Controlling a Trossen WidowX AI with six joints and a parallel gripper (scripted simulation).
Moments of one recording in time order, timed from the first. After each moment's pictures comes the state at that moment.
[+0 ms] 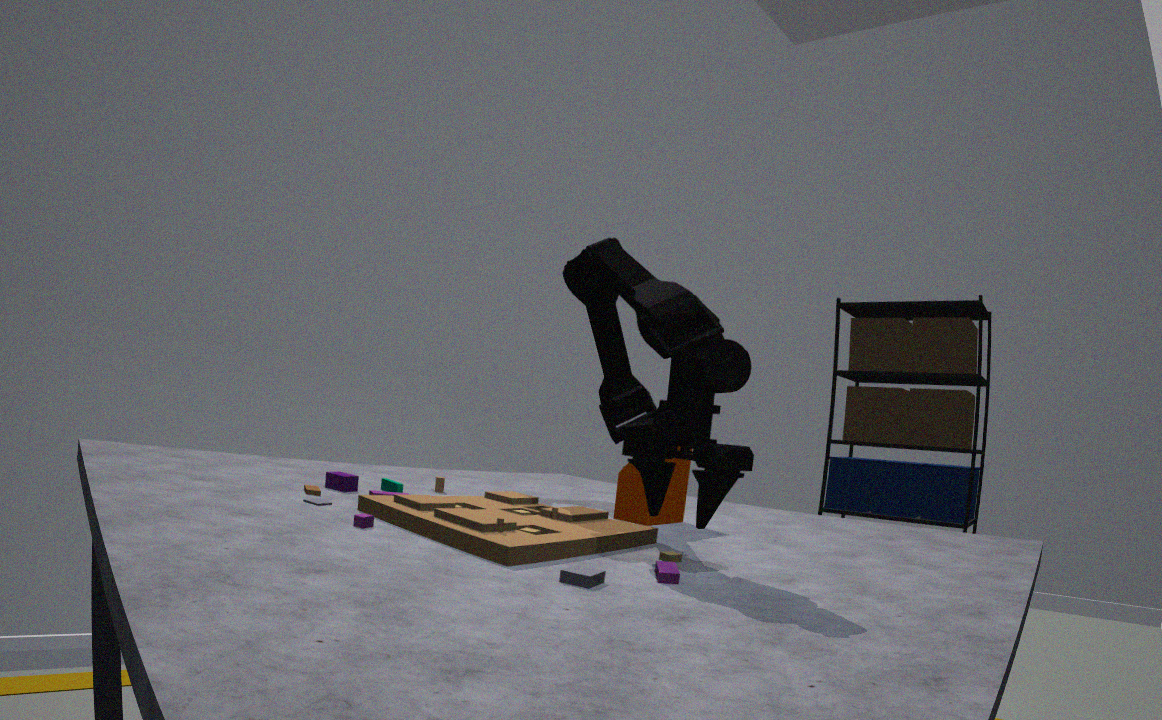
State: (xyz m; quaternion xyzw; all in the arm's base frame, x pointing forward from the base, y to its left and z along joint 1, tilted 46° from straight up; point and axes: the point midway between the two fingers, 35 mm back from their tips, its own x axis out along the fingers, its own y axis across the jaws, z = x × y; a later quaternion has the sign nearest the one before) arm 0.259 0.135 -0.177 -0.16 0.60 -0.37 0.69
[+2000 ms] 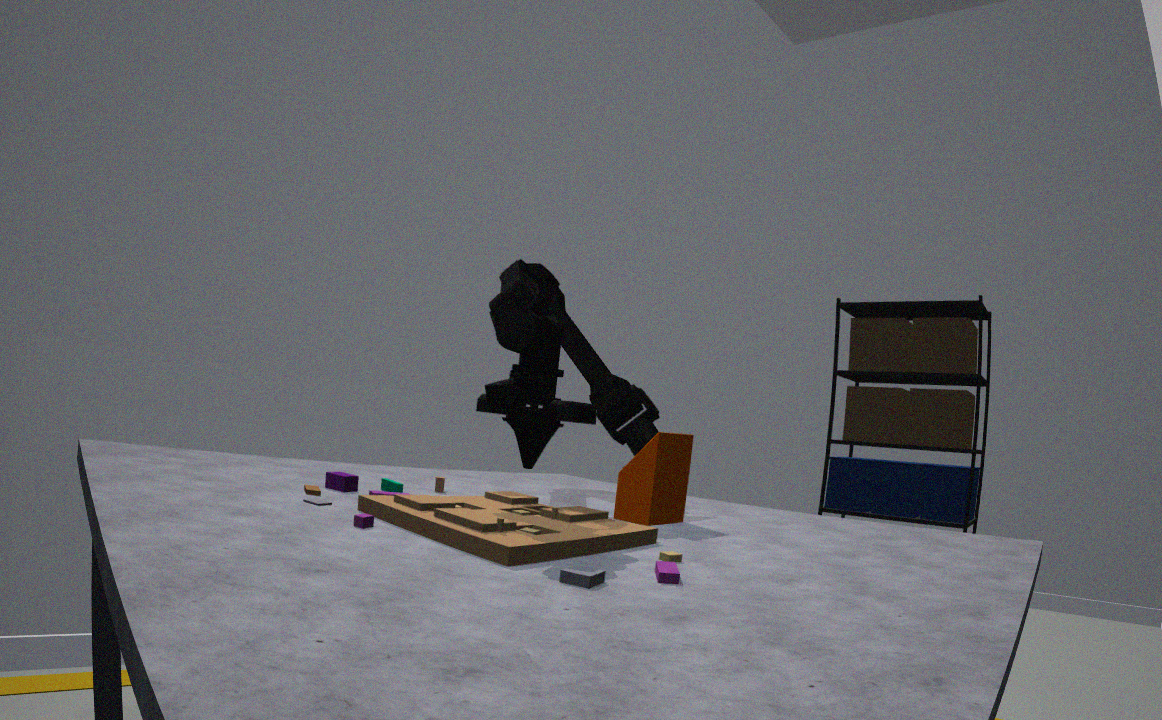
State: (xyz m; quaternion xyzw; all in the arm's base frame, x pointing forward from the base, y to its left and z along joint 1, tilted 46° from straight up) arm 0.268 -0.022 0.023 -0.28 0.66 -0.26 0.65
